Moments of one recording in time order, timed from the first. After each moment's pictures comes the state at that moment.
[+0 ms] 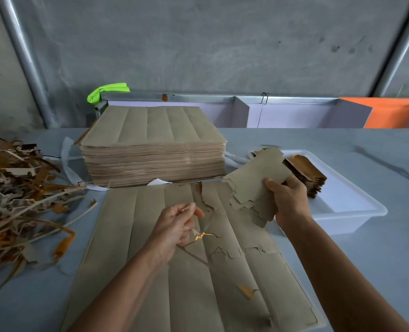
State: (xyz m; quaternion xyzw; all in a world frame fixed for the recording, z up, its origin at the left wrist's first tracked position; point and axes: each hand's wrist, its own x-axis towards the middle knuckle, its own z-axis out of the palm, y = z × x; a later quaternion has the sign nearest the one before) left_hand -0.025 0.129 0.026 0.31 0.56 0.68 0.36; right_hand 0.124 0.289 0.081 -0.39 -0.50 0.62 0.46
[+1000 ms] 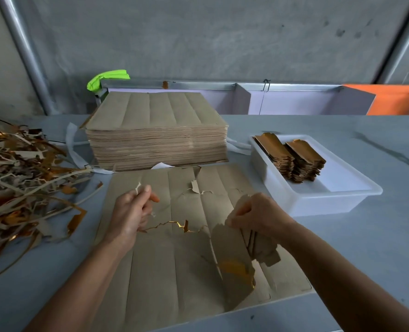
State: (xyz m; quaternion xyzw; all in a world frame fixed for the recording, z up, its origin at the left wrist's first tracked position) left_hand -0.054 0.066 0.026 0.24 0.64 0.70 0.21; right_hand 0.138 0.222 0.067 -0.37 -0.87 0.31 0.07
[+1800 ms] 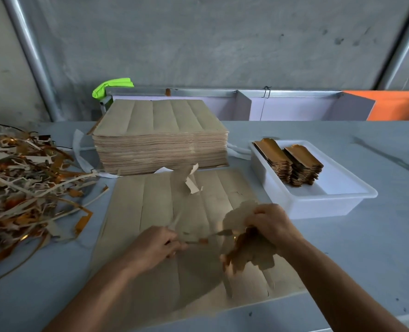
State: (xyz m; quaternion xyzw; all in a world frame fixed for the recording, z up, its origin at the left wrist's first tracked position) left_hand -0.036 0.056 -0.003 0.51 0.81 0.22 0.17; right_hand 0.158 0.219 0.056 -0.45 -0.76 0.44 0.16
